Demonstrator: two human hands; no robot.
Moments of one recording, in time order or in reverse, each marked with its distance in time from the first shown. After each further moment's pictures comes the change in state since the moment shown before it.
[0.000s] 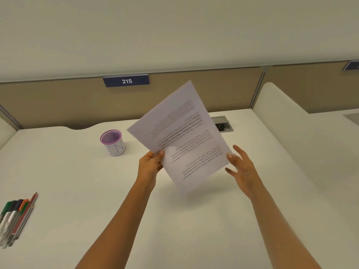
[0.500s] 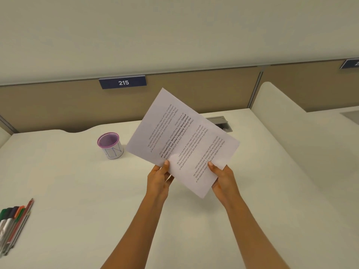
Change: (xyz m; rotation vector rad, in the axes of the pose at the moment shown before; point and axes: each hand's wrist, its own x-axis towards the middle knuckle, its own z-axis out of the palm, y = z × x) left_hand -0.015 -0.027 0.021 -0.302 0.054 -0.224; right_hand -0.012 0.024 0.066 0.373 0.002 0.055
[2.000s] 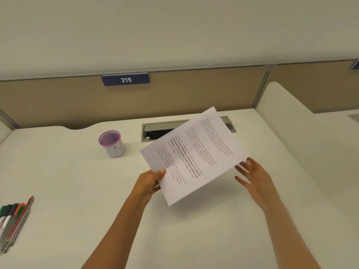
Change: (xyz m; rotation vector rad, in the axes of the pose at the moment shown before) left_hand 0.028 0.017 -0.046 0.396 -0.015 -0.130; right_hand 0.013 -0.048 -0.087 -0.188 0.144 -0.010
